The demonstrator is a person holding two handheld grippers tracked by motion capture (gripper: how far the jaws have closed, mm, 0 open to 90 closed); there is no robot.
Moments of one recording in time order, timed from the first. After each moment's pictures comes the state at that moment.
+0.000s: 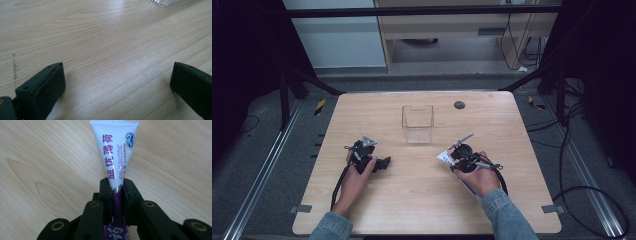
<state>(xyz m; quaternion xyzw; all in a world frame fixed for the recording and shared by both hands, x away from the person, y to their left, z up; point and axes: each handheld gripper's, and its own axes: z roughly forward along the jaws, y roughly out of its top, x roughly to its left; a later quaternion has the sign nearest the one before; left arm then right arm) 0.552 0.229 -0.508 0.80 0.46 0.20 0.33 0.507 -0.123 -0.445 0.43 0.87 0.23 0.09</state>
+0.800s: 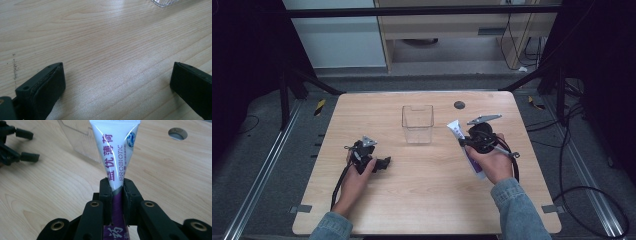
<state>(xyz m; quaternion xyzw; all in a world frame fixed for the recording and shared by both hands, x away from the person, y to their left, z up) 0.552 0.229 -0.508 0.80 0.46 0.20 0.33 0.519 -0.158 -0.380 0.45 0.80 0.36 0.16</state>
